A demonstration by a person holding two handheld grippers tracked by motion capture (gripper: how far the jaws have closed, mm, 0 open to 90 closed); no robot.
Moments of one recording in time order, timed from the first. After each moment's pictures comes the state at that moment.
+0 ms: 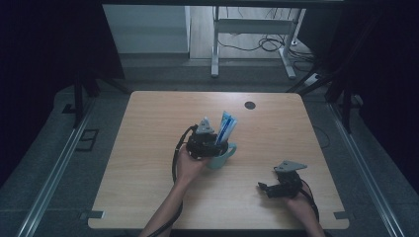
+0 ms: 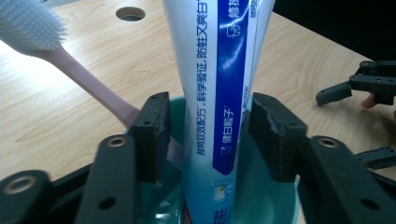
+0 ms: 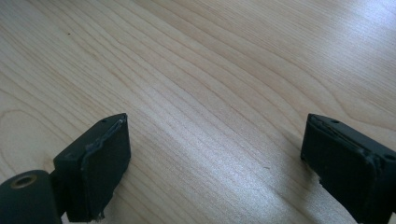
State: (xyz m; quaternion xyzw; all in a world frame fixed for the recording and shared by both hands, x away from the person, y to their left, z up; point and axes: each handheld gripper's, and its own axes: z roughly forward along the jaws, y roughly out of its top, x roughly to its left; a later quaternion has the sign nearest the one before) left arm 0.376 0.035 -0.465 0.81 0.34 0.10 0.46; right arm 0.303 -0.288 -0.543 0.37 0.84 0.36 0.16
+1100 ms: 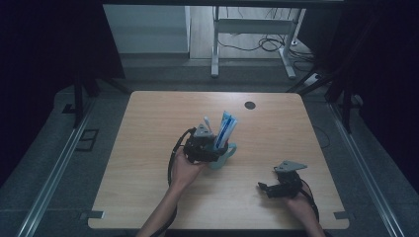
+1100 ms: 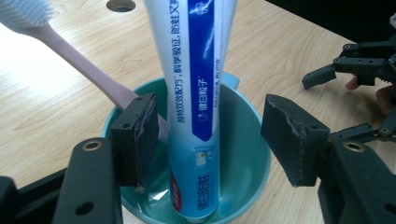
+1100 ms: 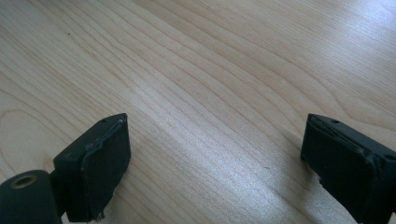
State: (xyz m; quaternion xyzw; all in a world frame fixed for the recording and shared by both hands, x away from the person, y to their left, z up) left arm 0.361 0.041 -0.458 0.82 0.33 0.10 0.45; right arm 0.303 -0.288 -0.543 0.37 0.84 0.36 0.16
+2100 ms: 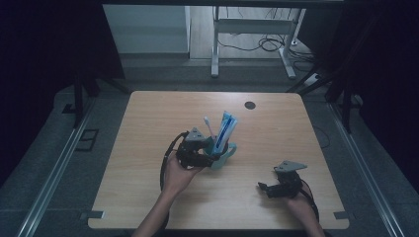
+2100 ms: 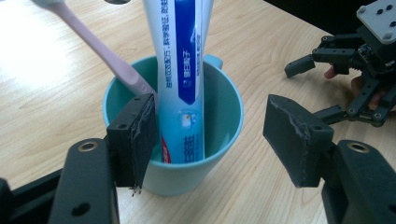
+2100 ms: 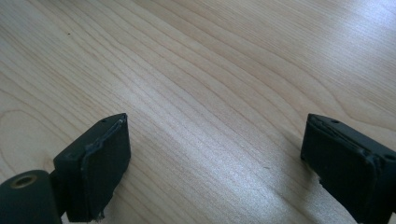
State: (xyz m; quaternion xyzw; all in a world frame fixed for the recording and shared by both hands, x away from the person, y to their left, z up) left arm 0.340 0.061 -0.450 0.83 0.33 0.08 0.45; right arm 0.303 -0.288 -0.543 0.37 0.84 0.36 0.16
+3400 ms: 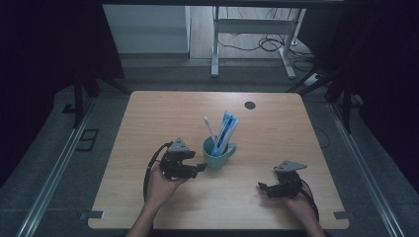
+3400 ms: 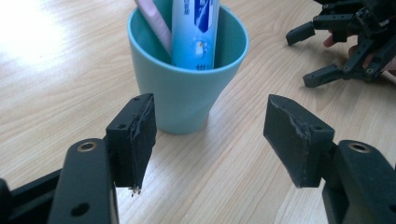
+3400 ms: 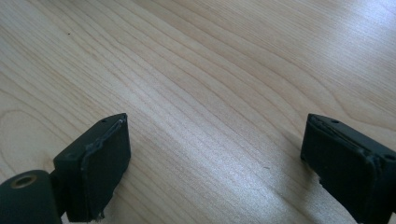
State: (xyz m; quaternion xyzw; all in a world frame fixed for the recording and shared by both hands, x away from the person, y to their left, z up) left arm 0.312 0.103 -0.461 0.83 0.34 0.07 0.43; right arm 0.303 -0.288 -0.543 0.37 0.84 0.35 0.16
